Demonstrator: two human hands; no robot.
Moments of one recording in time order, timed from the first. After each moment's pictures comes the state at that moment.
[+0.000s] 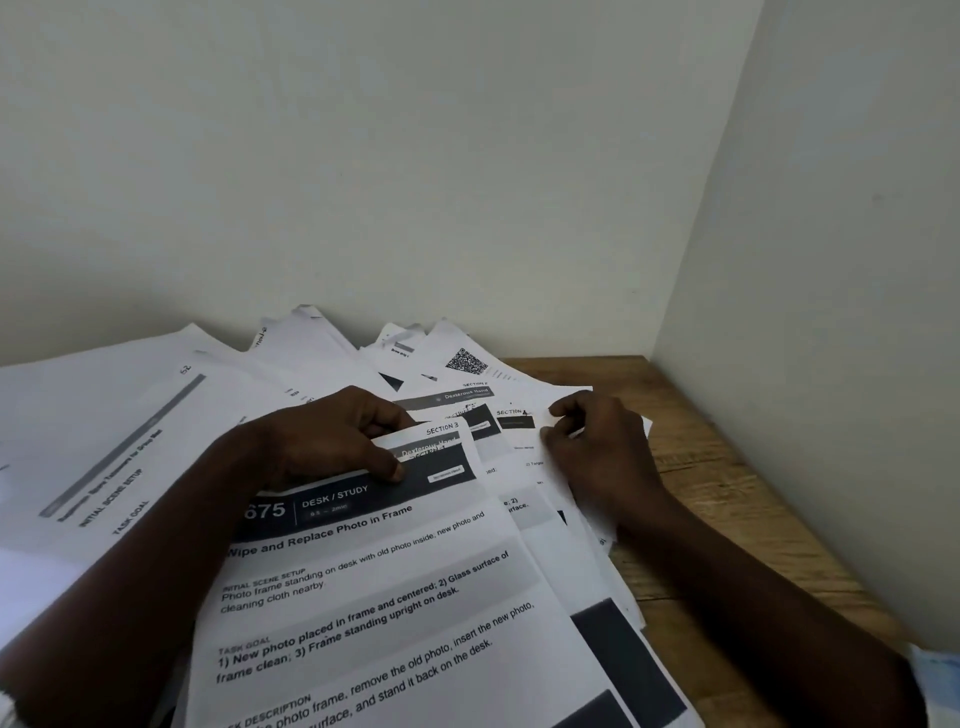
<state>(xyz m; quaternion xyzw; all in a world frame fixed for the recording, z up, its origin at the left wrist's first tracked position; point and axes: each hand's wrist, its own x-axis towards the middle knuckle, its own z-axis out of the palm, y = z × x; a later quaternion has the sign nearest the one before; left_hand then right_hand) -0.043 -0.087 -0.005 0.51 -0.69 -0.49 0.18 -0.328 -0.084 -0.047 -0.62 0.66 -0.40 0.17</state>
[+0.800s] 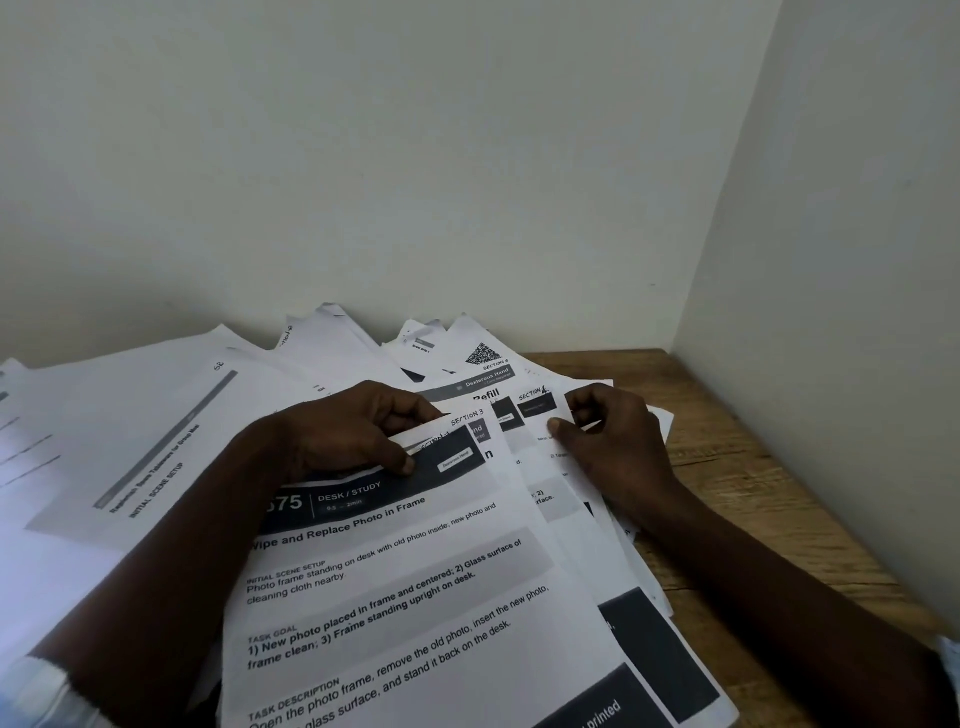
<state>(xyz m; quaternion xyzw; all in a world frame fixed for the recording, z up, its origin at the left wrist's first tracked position) -0.033 -0.088 -0.010 0.47 -0.68 -0.53 0.20 -0.322 -0.082 -0.052 -0.60 0.63 -0.44 0.22</state>
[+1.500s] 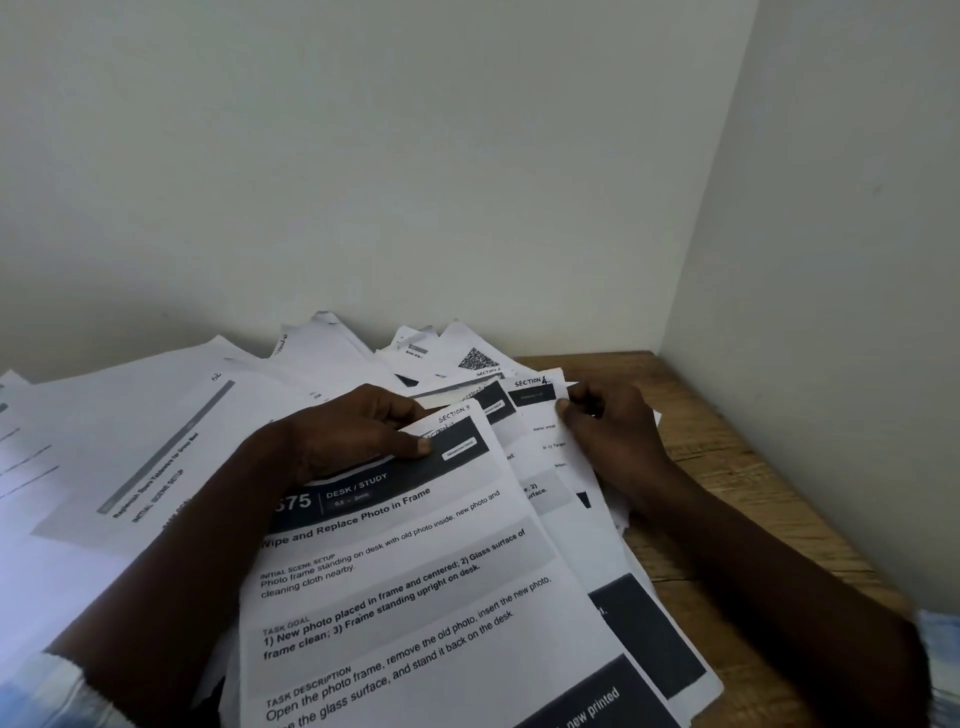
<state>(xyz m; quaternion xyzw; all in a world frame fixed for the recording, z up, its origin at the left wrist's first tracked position) -0.039 -0.088 -0.011 0.48 -0.67 -0.52 0.23 -0.327 -0.086 -0.042 -0.59 0.62 -0.46 0.24</state>
